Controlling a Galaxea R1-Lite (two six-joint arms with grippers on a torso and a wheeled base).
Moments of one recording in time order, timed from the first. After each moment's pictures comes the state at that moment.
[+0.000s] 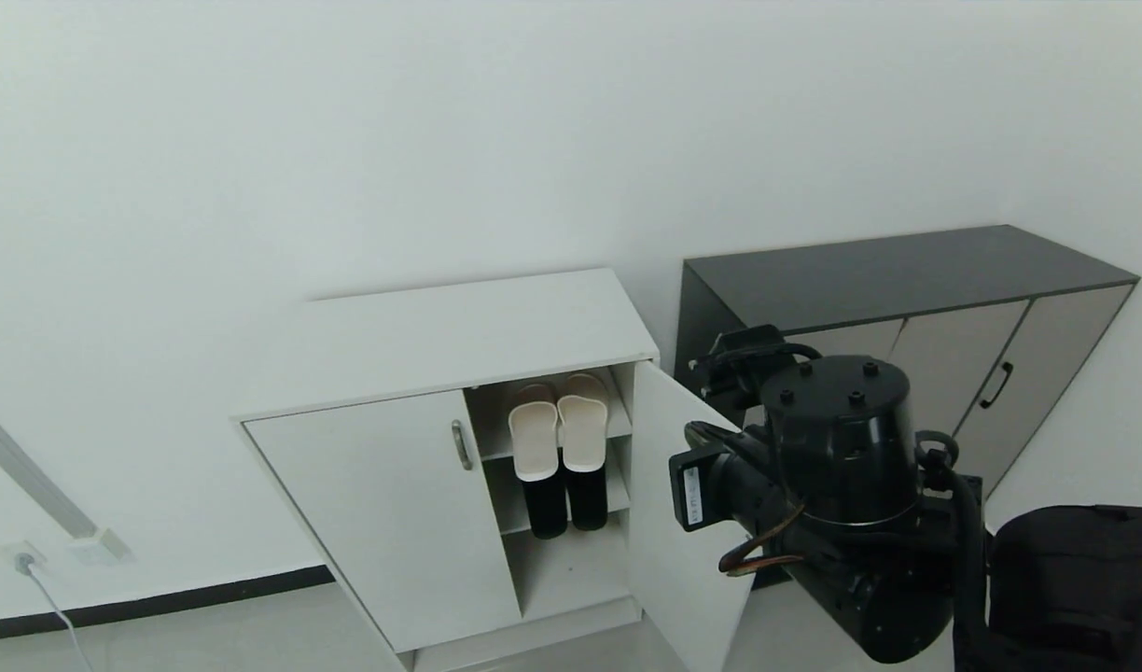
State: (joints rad) left arm 0.00 0.00 0.00 0.00 -0.07 0.00; right arm 0.95 1.77 -0.91 -0.57 -0.61 0.16
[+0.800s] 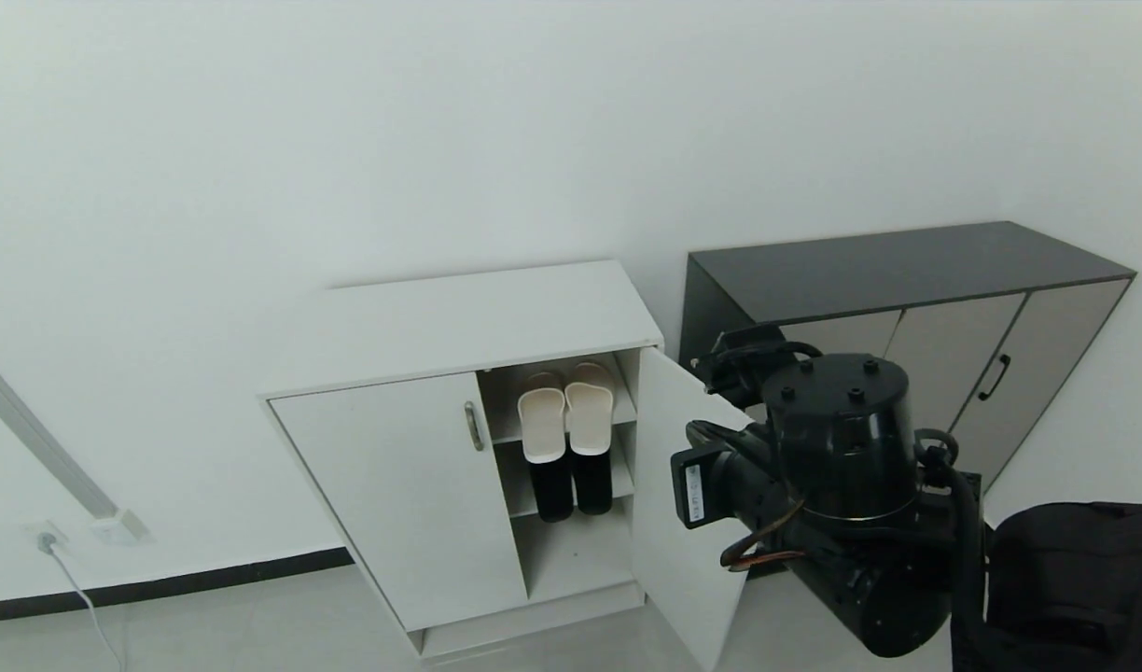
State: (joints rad) left arm 0.00 0.00 0.00 0.00 -0.07 0.00; right arm 0.94 1.77 -0.91 -0.57 -0.60 0.16
